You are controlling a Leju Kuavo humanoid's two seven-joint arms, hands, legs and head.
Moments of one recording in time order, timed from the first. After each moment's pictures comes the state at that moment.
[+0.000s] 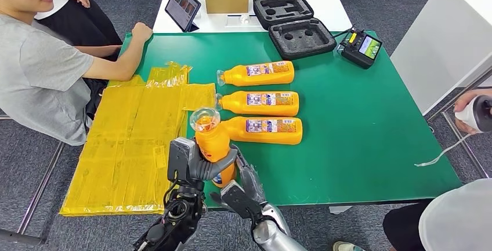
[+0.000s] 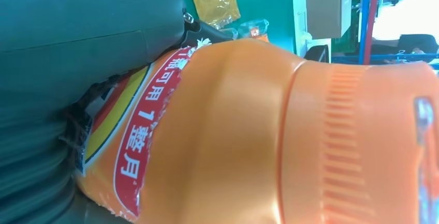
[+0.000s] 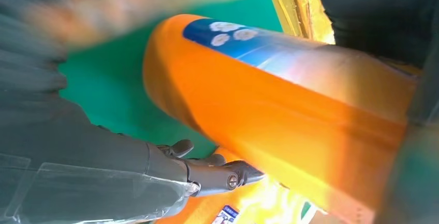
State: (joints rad) left arm -0.29 -0.22 -0.54 -1.06 0.33 0.50 -0.58; right arm -0.29 0.26 0.40 -0.62 0.24 -0.53 -0.70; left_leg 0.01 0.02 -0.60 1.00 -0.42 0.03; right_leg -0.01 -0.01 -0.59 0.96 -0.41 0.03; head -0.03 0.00
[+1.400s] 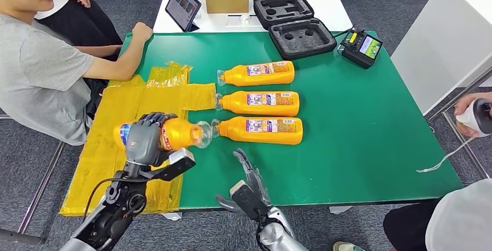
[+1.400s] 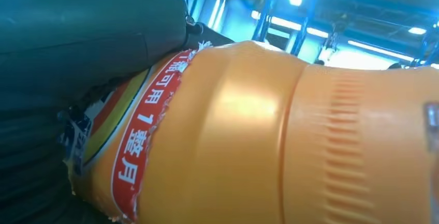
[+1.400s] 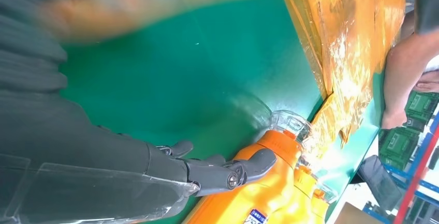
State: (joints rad) left arm -0.32 0.07 -0.39 -1.14 -0.84 0.69 -0.30; right arm -0.26 0.23 0.39 -0.65 0.17 -0.47 -0.70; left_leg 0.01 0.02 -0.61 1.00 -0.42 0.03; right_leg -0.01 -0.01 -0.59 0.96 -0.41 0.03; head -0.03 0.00
